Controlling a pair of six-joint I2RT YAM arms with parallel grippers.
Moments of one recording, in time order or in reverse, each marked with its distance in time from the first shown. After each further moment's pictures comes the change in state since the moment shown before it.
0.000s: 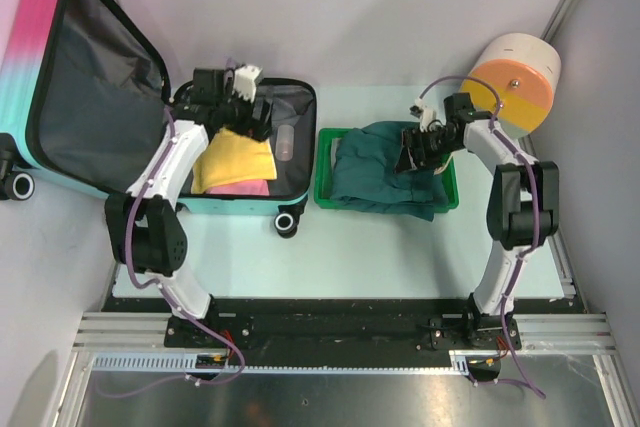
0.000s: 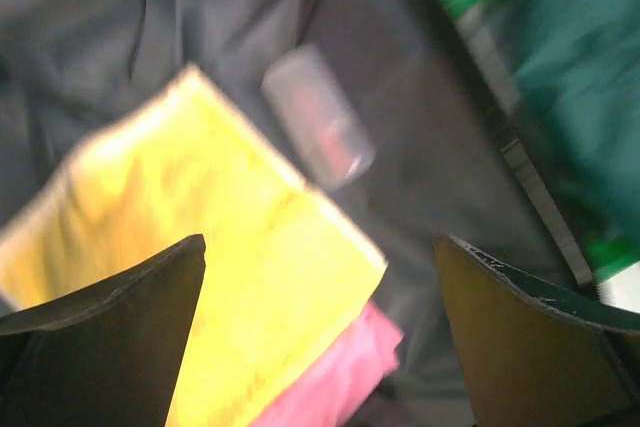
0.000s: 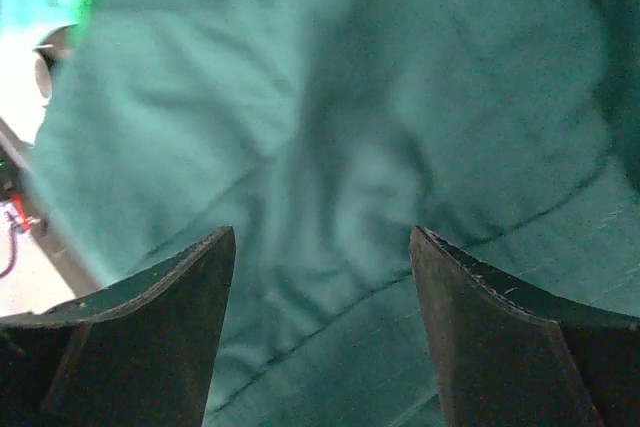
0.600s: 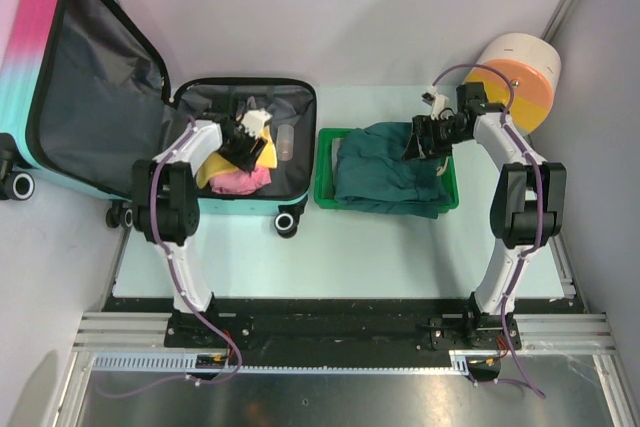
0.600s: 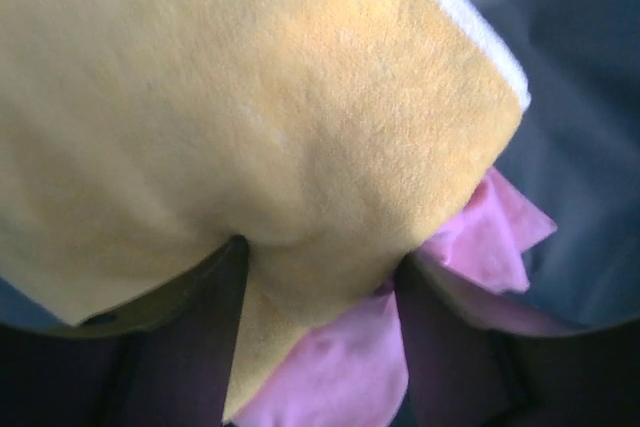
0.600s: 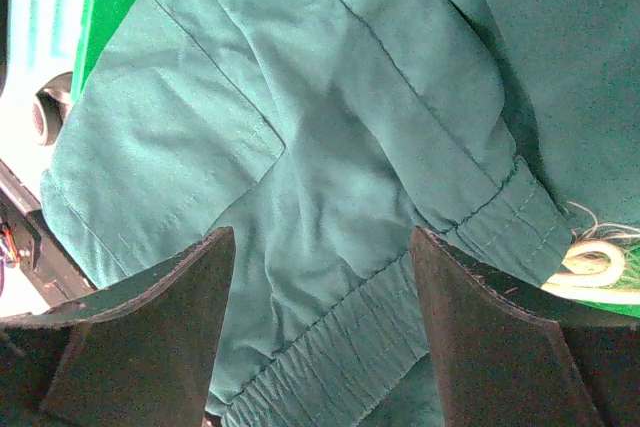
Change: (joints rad) left arm 0.059 0.229 -0.139 -0.171 -0.226 0.288; right arm -0.056 0.057 0.093 -0.017 0.060 0.007
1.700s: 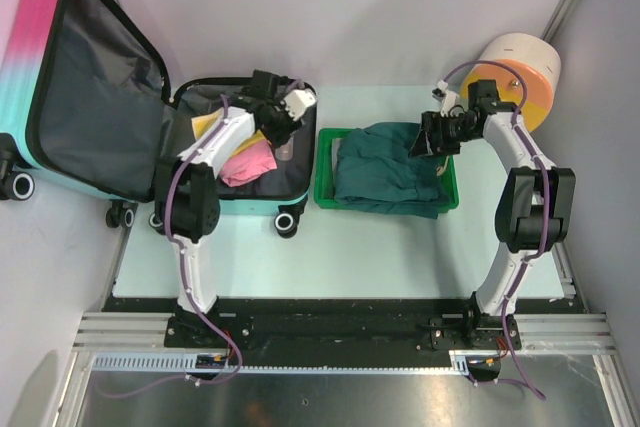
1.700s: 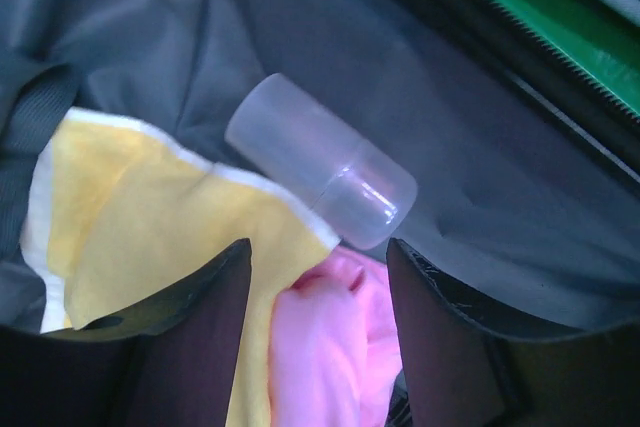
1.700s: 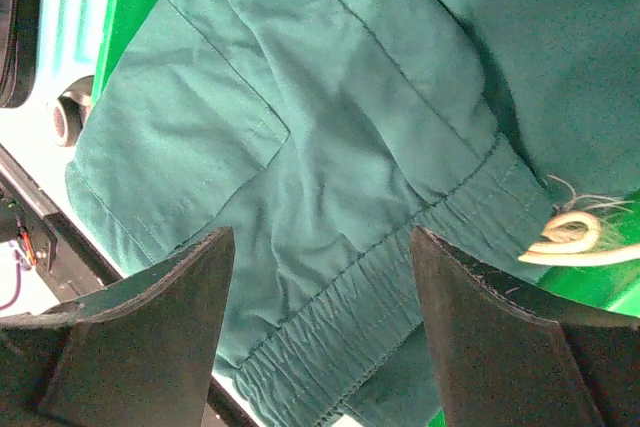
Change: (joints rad) left arm -0.170 0.103 0.323 0.046 0.000 0.123; right arm -0.034 -0.044 0.001 -0.023 -0.027 0.002
